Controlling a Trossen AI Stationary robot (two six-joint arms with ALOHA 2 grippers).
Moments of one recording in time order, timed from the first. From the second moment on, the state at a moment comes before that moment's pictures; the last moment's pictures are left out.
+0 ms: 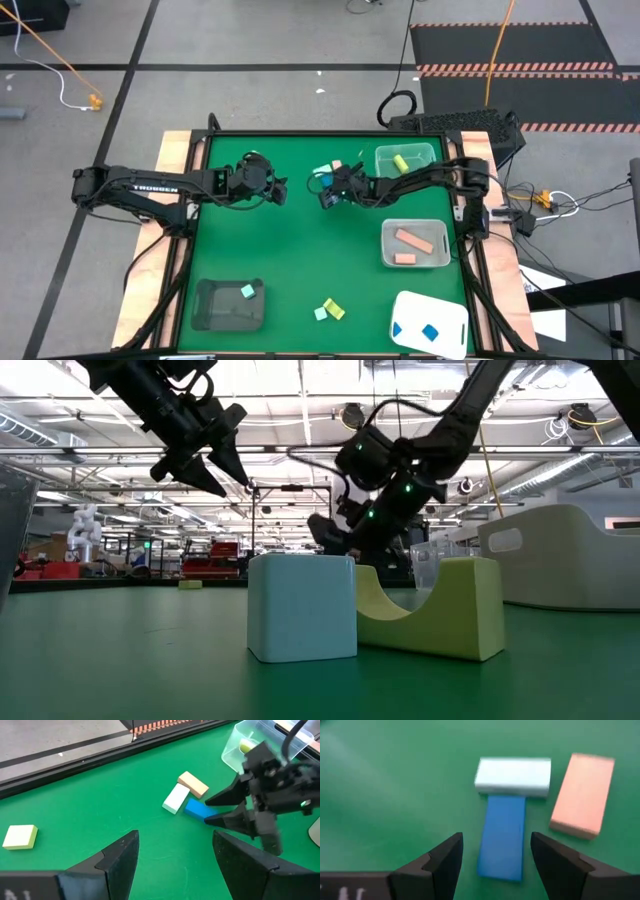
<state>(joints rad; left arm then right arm) 0.12 1.19 0.76 -0.29 -0.48 -0.66 -0.20 1.95 0.96 0.21 0.37 0.69</state>
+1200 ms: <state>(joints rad) 0.06 1.19 0.76 -0.13 -0.25 -0.38 -0.15 1.62 0.96 0.08 0.05 0.07</state>
